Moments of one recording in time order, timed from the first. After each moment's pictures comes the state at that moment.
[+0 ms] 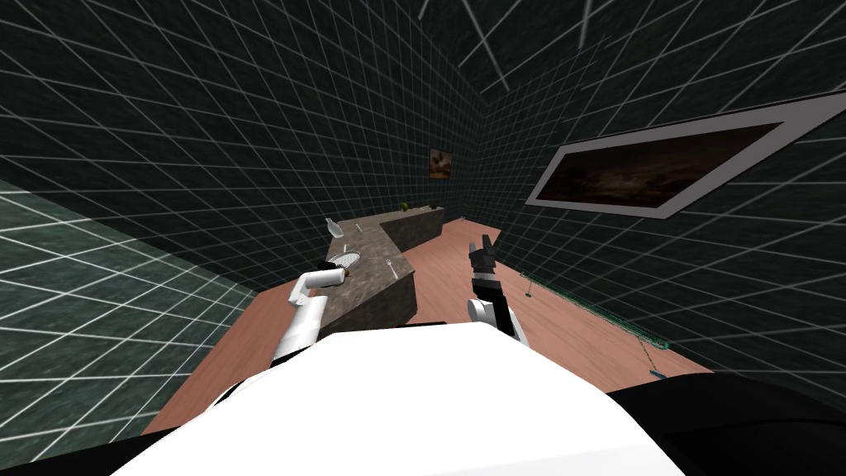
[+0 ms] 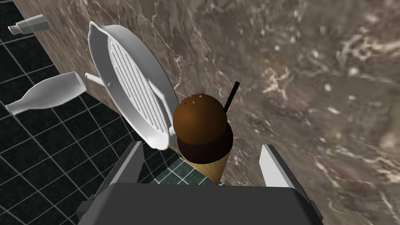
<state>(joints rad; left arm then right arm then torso) -0.16 0.34 0.38 -1.59 -0.06 1.11 0.11 0.46 0.05 0.01 -2.22 0.00 -0.37 -0.05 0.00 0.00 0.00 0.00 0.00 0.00</state>
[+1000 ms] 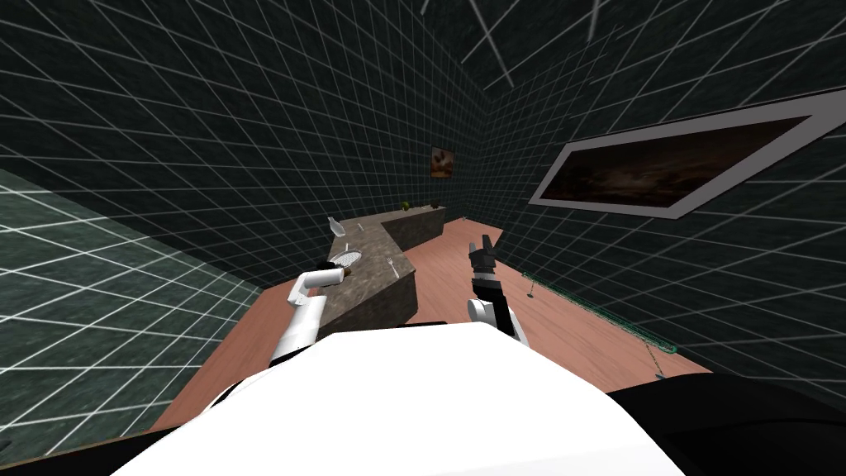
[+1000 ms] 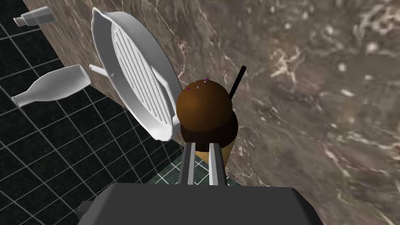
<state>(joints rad) -0.16 0.35 0.38 -1.59 -0.07 1.08 0.11 0.46 0.05 0.01 -2.22 0.00 -0.37 -0.05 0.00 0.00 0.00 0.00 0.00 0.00</state>
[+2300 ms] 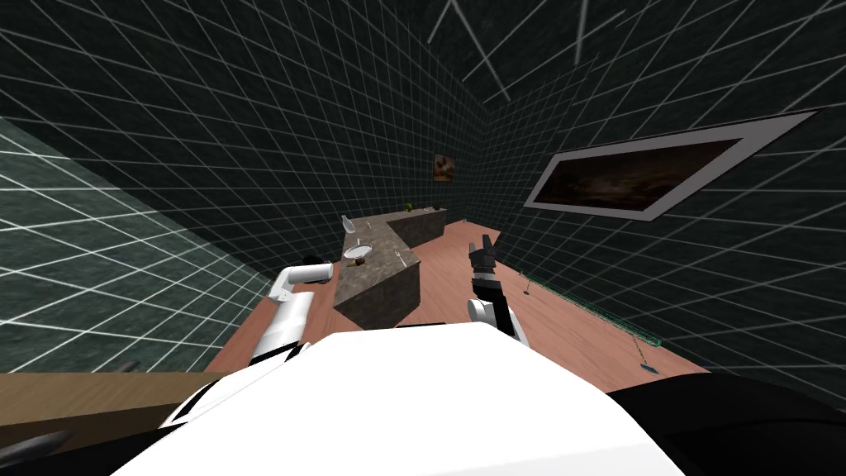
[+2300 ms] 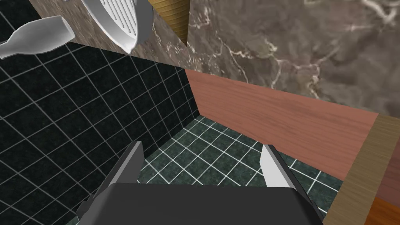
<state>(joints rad) -0.18 0.46 0.41 -1.59 -0.04 1.17 0.05 0.46 0.05 0.01 -2.22 0.00 -0.37 -0.05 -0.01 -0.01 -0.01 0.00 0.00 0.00</state>
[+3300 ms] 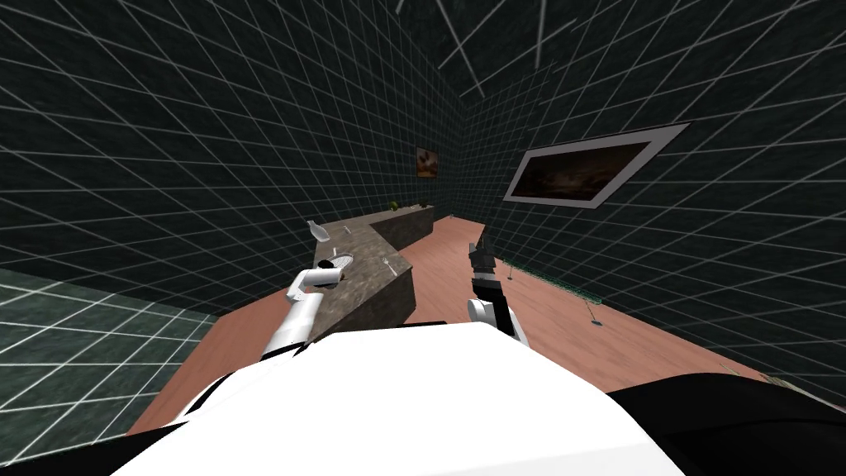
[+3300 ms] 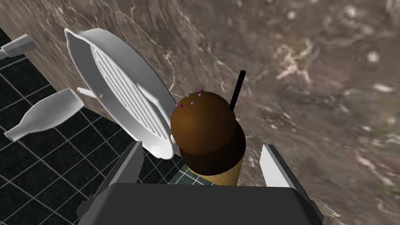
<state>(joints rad) -0.19 0.44 0.34 -1.46 -0.09 1.14 0.16 0.46 0.05 0.01 -2.22 0.00 -0.37 -0.05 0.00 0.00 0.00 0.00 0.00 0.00</state>
